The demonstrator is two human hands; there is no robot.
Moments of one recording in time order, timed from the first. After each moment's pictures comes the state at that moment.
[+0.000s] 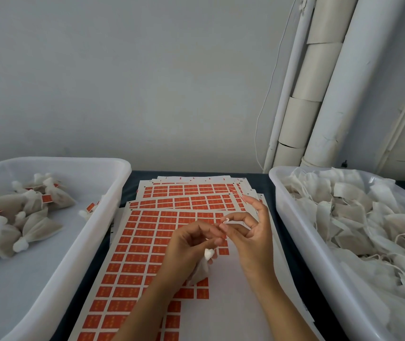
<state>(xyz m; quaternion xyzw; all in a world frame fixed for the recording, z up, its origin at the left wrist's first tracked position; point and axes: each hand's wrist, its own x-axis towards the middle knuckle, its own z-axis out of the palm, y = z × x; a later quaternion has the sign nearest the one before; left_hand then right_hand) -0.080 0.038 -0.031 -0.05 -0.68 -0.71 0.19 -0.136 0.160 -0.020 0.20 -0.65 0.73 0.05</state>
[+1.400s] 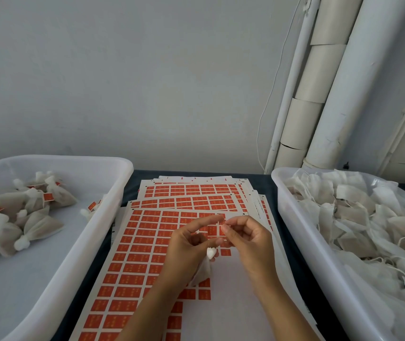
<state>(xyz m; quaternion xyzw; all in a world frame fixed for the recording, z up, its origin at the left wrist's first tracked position) -0.080 0.040 -0.031 0.02 -0.71 -0.67 0.22 -0.139 0.160 -0.029 0.18 -0.71 0.68 0.02</state>
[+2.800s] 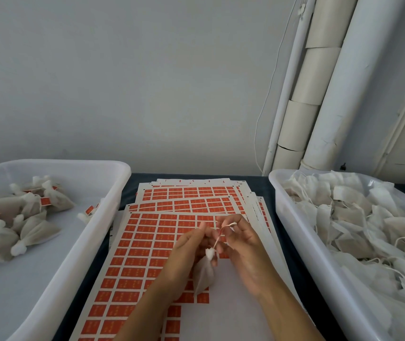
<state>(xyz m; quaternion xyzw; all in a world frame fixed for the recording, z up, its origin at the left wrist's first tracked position) -0.073 0.039 -0.026 0.02 -0.67 -0.74 0.08 -0.139 0.164 -0.022 0.26 -0.56 0.76 -0.20</state>
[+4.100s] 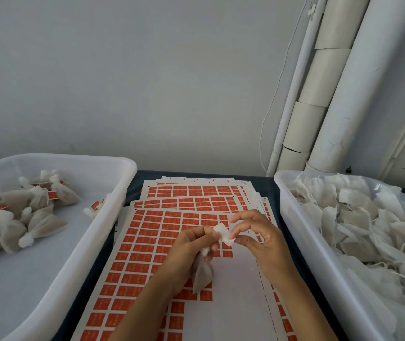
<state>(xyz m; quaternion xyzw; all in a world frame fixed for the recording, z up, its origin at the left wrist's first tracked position) -0.076 0.031 -0.026 0.04 -0.62 -0.78 0.06 -0.149 0.186 -0.010 0.39 -0.74 0.54 0.05</state>
